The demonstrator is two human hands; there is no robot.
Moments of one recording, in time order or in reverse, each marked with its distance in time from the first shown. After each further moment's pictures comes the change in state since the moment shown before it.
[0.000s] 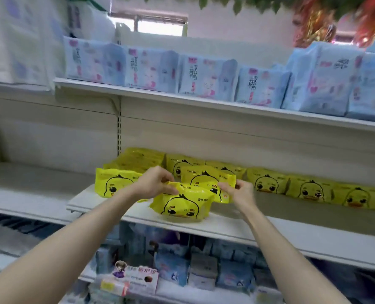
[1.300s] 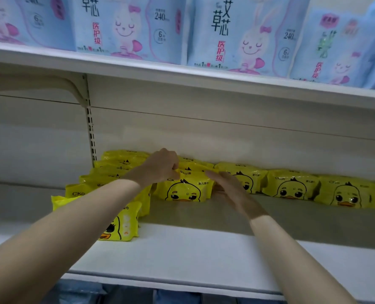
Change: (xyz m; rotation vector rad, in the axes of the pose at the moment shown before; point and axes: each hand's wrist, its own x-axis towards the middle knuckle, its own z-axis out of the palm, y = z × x) left_hand 0.169 -0.068 0.001 0.369 -0.049 0.041; right_hand 0.135 0.042 0.074 0.011 -0.252 0.246
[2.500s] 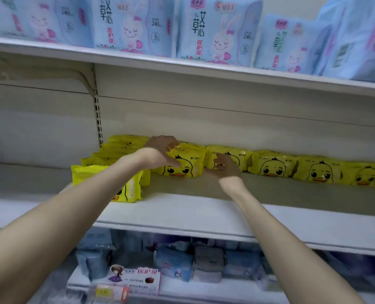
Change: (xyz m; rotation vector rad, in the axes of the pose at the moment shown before) left_hand -0.078 0.036 -0.018 -0.316 0.070 -0.038; right_hand -0.080 0.004 0.005 -0.084 0.281 -0.253
